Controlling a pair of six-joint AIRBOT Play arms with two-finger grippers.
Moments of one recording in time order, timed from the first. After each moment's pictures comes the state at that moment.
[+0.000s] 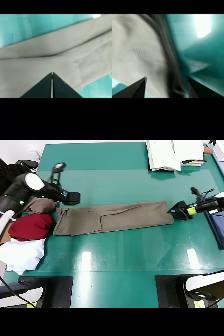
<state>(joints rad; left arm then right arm) -0.23 -1.32 1.24 1.17 -1.00 -1.50 -0.42 -1.67 1.18 -0.83 1.34 1.16</state>
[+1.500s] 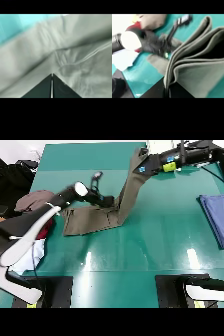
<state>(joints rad) -0.43 -1.64 1.42 0.98 -0.76 -1.53 0.21 -1.39 1.72 -0.70 1.33 1.29</state>
